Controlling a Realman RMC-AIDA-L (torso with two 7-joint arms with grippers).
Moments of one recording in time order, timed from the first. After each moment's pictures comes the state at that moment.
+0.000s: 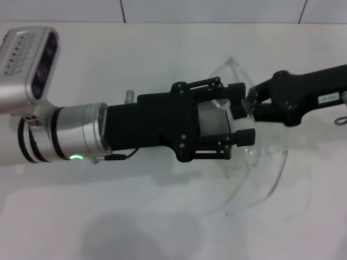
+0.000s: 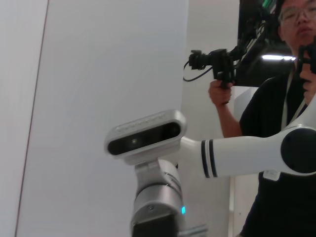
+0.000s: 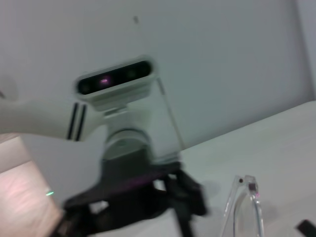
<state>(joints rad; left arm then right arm) -0.60 -2.09 1.29 0.42 1.26 1.73 -1.03 0.71 1.99 -0.92 -0.78 -1.88 -1.76 1.69</state>
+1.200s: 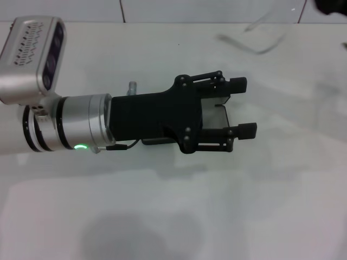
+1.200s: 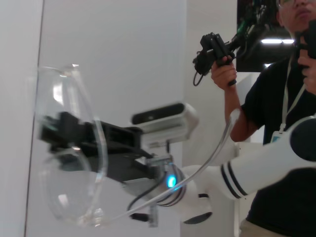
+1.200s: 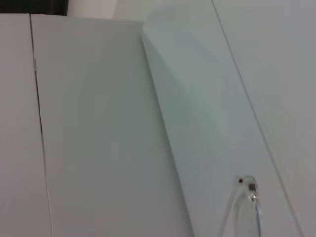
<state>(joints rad) -0.63 -2.09 1.24 0.43 1.33 1.69 -1.02 0.69 2.02 -0.66 -0.48 -1.41 -1.70 1.32</state>
